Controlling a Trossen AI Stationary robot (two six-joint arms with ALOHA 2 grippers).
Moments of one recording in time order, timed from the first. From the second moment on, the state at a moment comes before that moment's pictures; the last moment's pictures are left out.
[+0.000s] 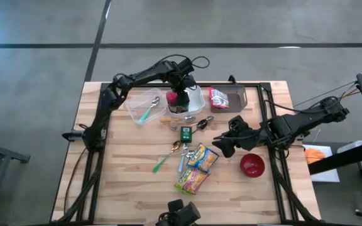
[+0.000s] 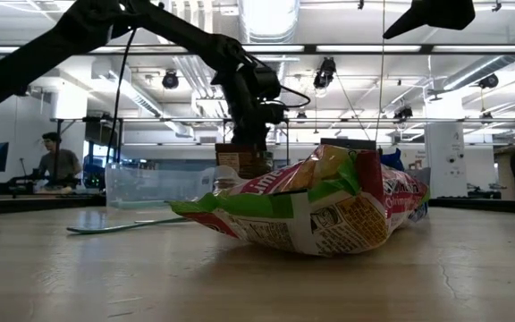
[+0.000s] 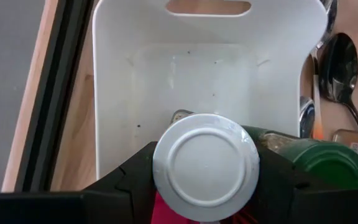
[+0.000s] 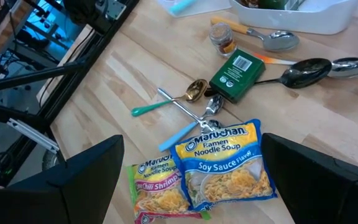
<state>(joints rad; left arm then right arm) 0.57 2.28 2.06 -1.05 0.17 0.32 0.37 1.19 1.16 -0.77 0.45 1.21</state>
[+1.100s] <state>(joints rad) 0.55 2.06 2.05 -1.25 0.16 0.26 0.37 1.19 1.16 -0.77 0.44 1.19</state>
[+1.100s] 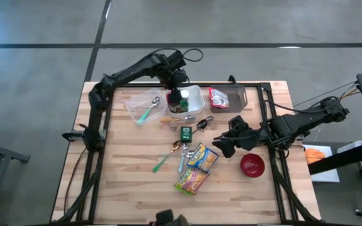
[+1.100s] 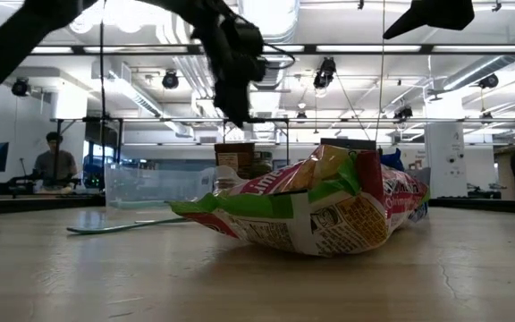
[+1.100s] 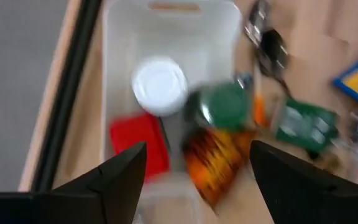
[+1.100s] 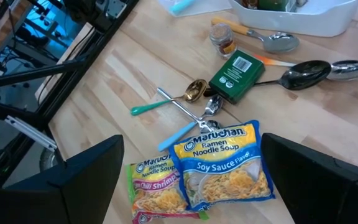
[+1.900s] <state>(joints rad) 0.10 1.62 1.31 -0.95 -0.05 -0.31 0.37 1.19 1.16 -0.76 0.41 1.17</state>
